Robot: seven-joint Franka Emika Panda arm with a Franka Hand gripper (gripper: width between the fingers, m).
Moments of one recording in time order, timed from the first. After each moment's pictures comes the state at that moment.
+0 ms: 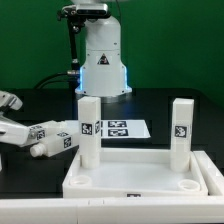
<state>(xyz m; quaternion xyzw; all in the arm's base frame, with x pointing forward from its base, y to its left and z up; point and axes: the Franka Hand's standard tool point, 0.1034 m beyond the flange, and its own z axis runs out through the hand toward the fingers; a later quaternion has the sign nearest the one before) 0.372 -0.197 0.010 -0.77 0.35 0.47 0.26</state>
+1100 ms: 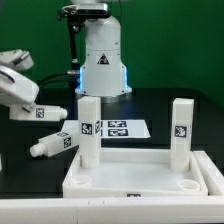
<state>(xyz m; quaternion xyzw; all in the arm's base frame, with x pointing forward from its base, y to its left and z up) 0.420 -0.180 0.072 -0.86 0.33 0.32 0.22</state>
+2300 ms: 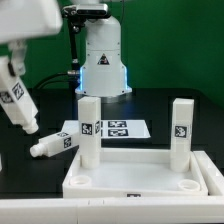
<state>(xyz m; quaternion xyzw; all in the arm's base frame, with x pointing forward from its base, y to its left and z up) 0.592 -0.148 0.197 -0.97 0.21 -0.08 0.07</state>
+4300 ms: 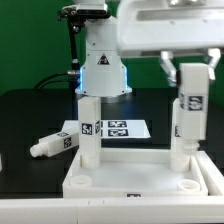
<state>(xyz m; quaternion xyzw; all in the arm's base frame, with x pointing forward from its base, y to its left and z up) 0.612 0.108 0.165 -0.97 -0.03 -0.25 0.00</state>
